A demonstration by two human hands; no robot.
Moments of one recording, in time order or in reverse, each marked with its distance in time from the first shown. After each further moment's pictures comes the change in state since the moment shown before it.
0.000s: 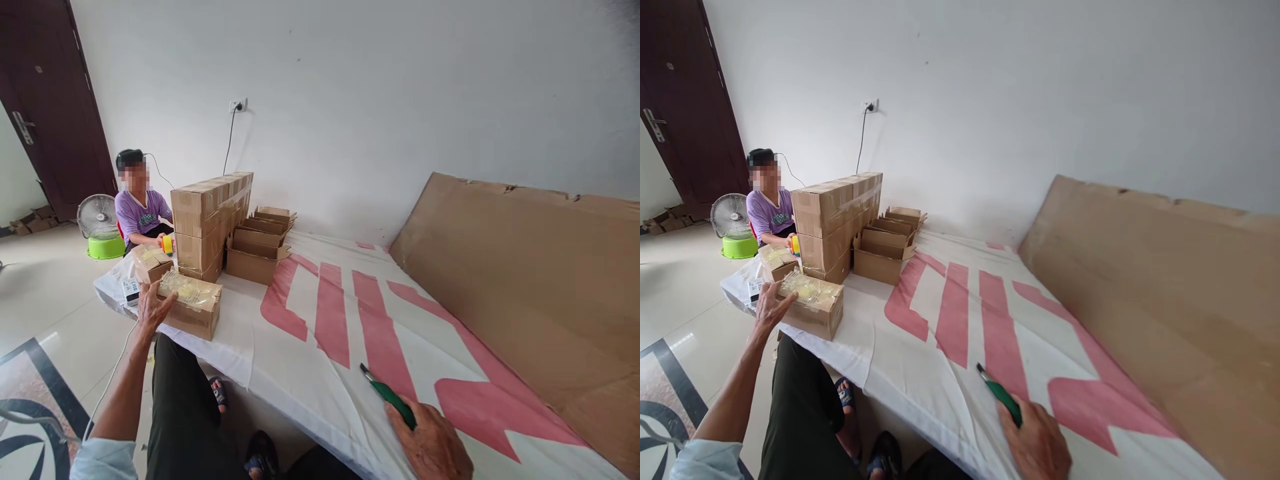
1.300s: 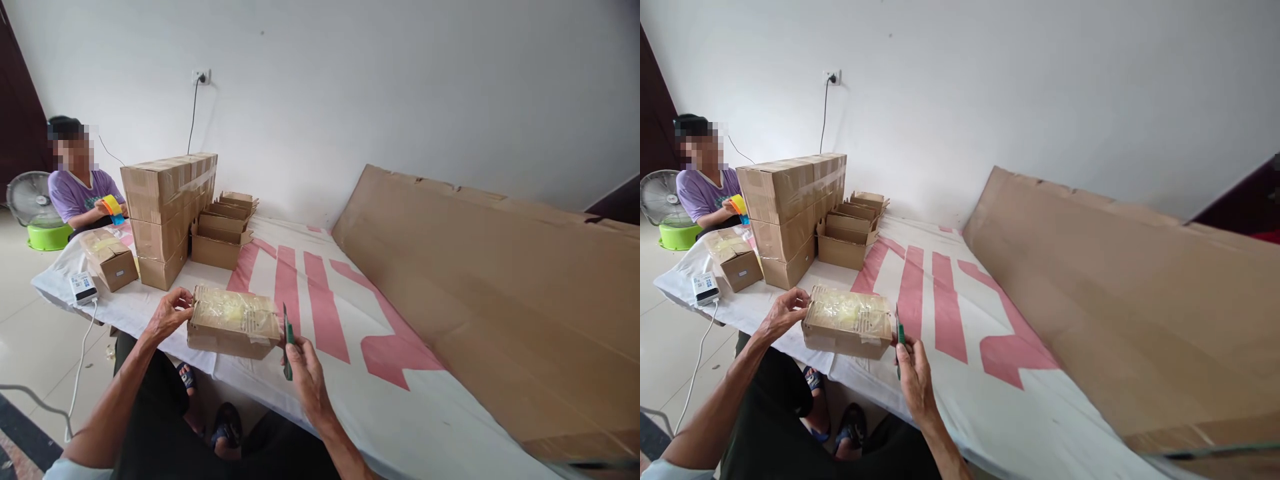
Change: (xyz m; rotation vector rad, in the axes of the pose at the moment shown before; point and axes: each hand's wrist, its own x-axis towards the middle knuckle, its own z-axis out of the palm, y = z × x) left_hand -0.061 0.107 0.053 -0.814 -0.649 0.153; right_hand -0.010 -0.186 -0.041 0.871 -0.190 0.225
